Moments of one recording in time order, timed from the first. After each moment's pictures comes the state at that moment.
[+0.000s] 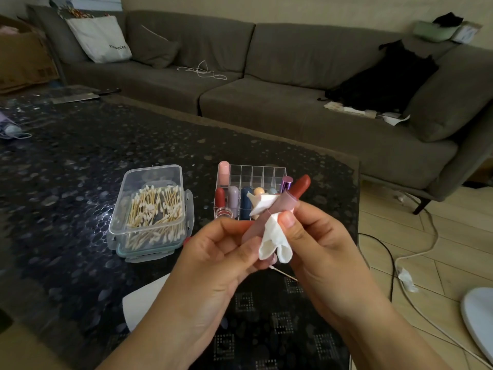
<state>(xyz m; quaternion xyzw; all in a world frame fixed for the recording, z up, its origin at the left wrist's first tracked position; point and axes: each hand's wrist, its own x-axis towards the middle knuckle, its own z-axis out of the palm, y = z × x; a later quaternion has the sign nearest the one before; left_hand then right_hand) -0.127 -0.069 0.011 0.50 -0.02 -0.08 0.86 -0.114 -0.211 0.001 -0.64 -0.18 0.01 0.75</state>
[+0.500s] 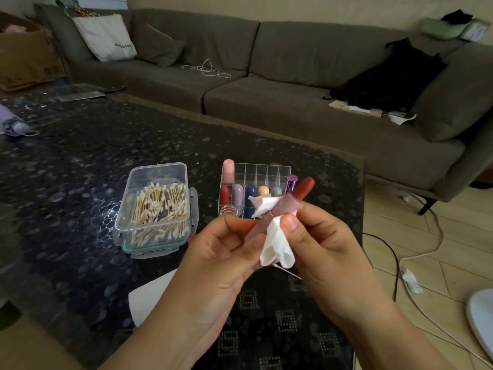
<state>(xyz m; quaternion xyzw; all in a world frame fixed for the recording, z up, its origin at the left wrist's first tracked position) -0.126 -0.069 0.006 0.49 -0.02 -0.08 0.87 -0.114 -0.212 0.000 -0.65 -0.21 0.00 0.73</state>
